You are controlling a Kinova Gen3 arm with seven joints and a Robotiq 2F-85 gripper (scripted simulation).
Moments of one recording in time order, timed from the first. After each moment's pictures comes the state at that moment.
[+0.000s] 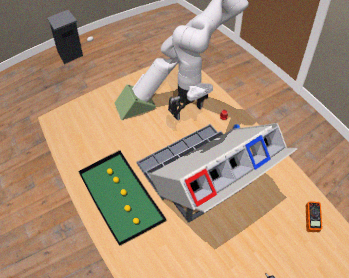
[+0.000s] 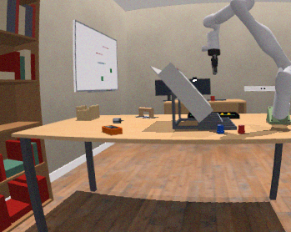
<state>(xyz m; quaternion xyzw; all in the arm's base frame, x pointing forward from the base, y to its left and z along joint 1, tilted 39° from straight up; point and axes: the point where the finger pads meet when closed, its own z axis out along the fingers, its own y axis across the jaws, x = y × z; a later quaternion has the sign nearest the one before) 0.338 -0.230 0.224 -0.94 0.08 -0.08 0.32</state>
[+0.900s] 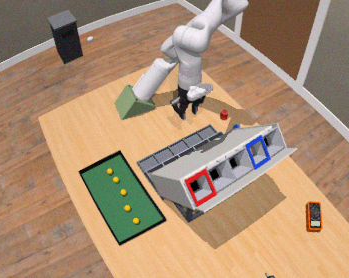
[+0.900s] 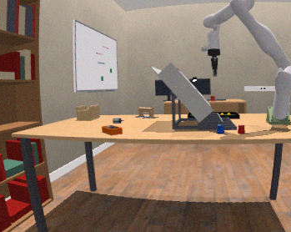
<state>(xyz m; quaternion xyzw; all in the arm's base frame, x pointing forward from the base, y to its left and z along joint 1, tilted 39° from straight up) 0.339 -0.230 0.224 -0.94 0.08 -0.08 0.32</state>
